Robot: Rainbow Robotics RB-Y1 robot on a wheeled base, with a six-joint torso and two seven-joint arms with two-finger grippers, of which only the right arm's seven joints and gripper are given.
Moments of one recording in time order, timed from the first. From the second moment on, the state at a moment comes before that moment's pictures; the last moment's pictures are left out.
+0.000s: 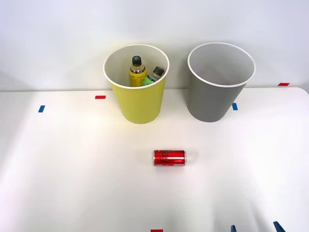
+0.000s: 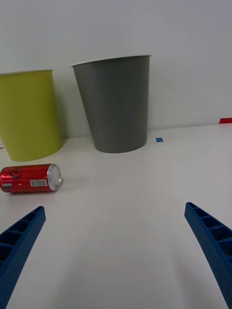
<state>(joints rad) 0.95 -0.10 0.14 -1.64 0.21 -1.03 1.26</state>
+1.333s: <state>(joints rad) 0.88 -0.52 0.19 -2.09 0.33 -0.40 1.26</state>
